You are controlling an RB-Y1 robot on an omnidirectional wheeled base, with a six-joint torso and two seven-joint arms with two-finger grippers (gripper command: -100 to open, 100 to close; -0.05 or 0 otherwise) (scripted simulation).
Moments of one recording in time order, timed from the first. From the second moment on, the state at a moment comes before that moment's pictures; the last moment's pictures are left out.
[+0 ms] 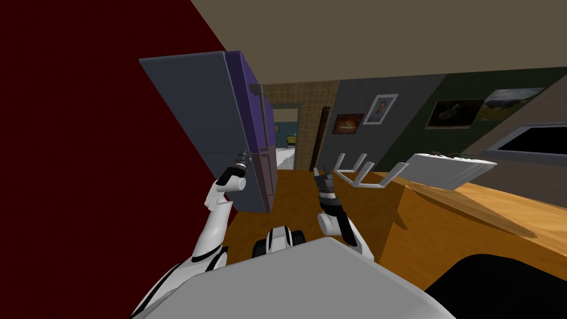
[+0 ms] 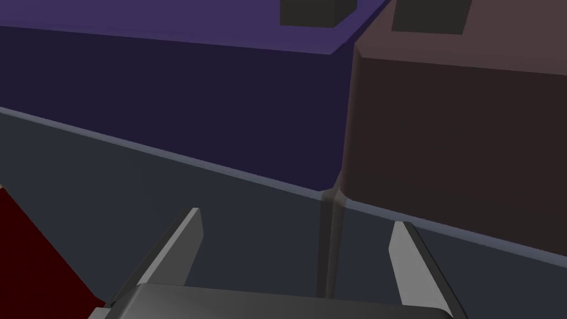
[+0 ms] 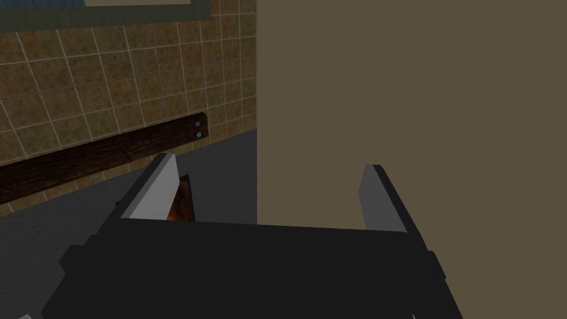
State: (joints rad) left arm -0.38 0.12 0.10 -1.89 0.04 0.36 0.09; right arm 0.46 -0.03 -0.03 -2.22 -0.02 -0.54 -0.02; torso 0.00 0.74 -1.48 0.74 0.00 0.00
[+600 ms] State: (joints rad) left arm -0.54 0.12 0.11 -1.79 0.05 0.55 0.09; right arm 0.46 -0.03 -0.03 -2.22 -0.02 -0.54 -0.02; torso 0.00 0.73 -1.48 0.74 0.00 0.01
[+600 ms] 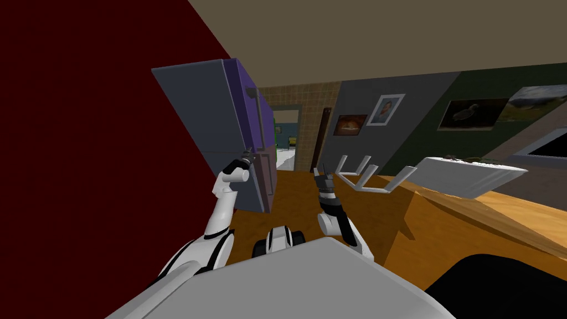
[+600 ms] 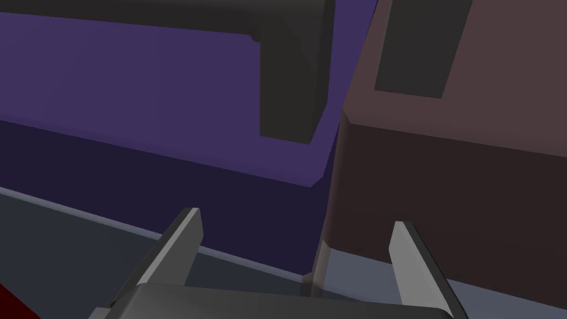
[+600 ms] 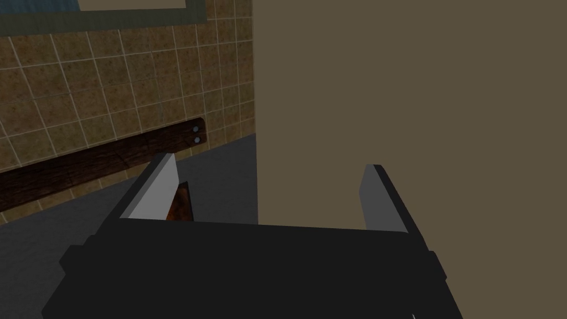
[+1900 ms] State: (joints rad) left arm -0.59 0.12 0.17 -1.74 0.01 0.68 0.10; right arm 0.46 -0.03 -0.03 -2.22 -0.02 -0.54 -0.02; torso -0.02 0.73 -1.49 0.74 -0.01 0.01
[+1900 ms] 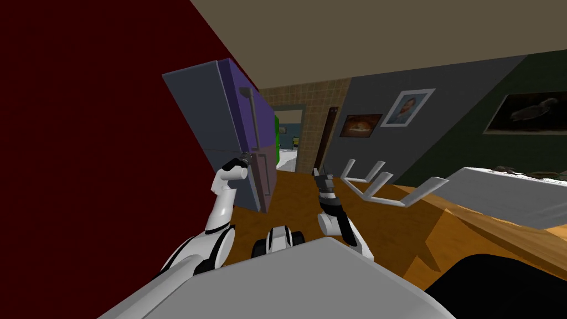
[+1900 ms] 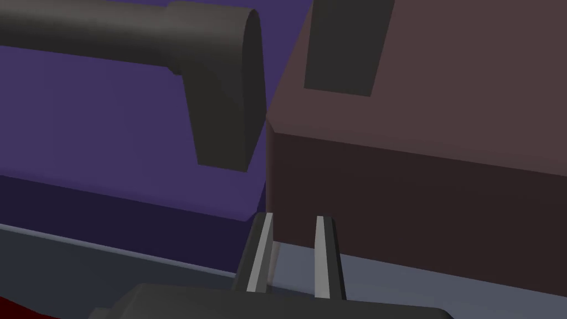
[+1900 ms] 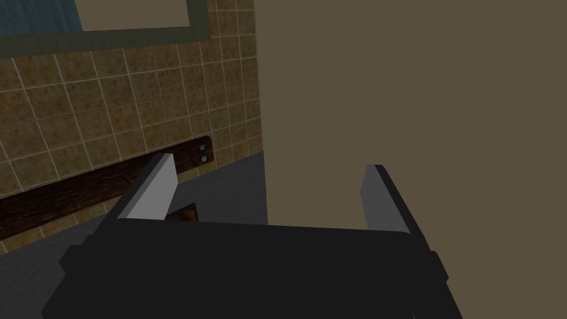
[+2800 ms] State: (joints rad) left arm -0.58 0.11 0.25 -1.76 -0.08 0.69 0.12; right arm 0.46 -0.03 -0.03 -2.22 -0.02 -0.54 -0.02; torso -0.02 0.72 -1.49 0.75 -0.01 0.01
